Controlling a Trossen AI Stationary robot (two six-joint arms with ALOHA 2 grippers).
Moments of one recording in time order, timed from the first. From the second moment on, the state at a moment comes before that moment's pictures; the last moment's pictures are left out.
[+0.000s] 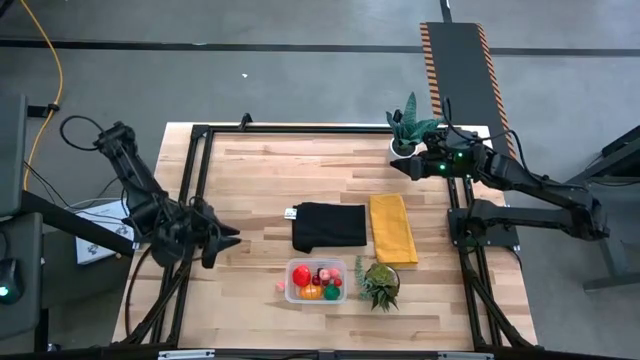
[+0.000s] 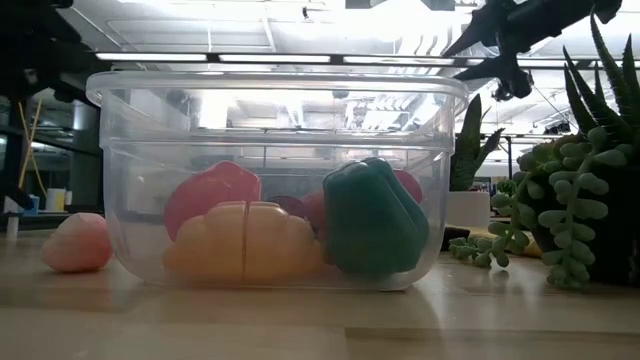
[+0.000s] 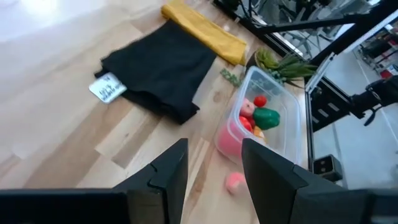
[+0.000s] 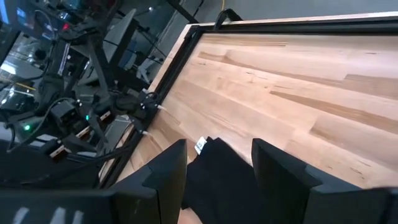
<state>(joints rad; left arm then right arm) -0.85 0.67 0.51 -0.64 -0.89 -1.27 -0.44 0.74 0.72 -0.38 -0.14 0.81</state>
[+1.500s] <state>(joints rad) -0.98 1.53 0.45 -0.07 -0.96 -1.64 -0.44 0.84 0.72 -0.33 -0.12 0.80</state>
